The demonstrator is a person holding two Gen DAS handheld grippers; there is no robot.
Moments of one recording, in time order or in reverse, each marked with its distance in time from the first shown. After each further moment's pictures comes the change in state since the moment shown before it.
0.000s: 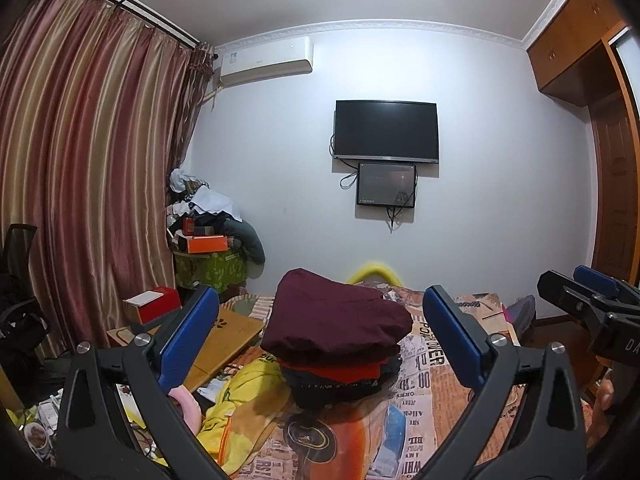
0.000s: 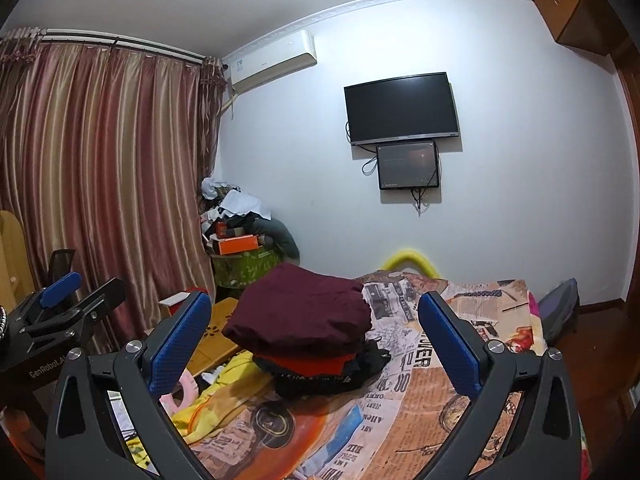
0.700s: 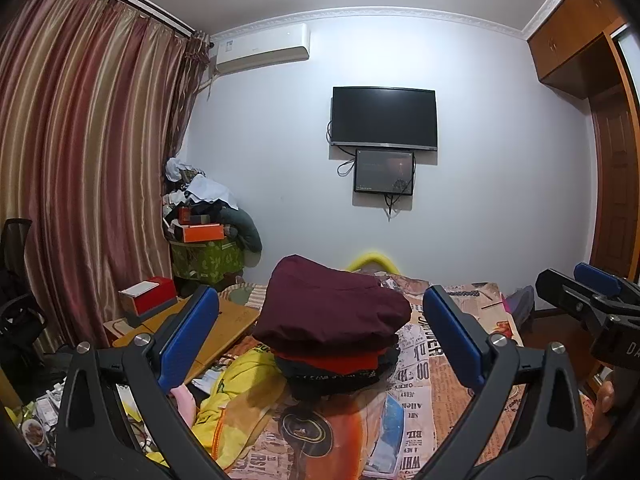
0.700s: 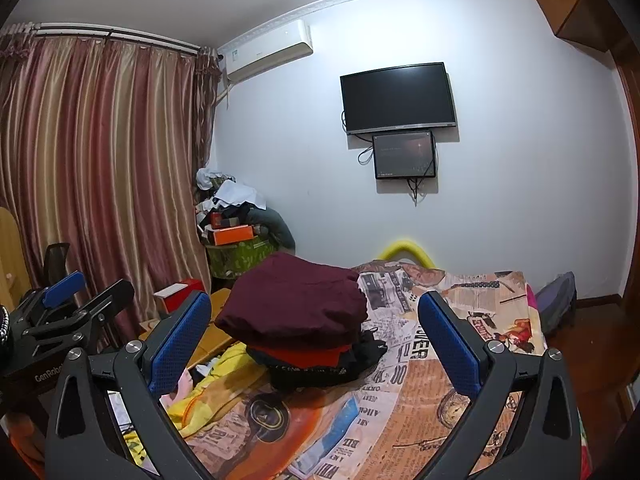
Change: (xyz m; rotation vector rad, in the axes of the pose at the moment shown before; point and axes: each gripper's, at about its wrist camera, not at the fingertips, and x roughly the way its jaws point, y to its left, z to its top) left arm 0.015 -0.001 -0.008 -0.002 0.043 -0.015; right arm 0.005 0.001 -0.001 0.000 0.041 -0.014
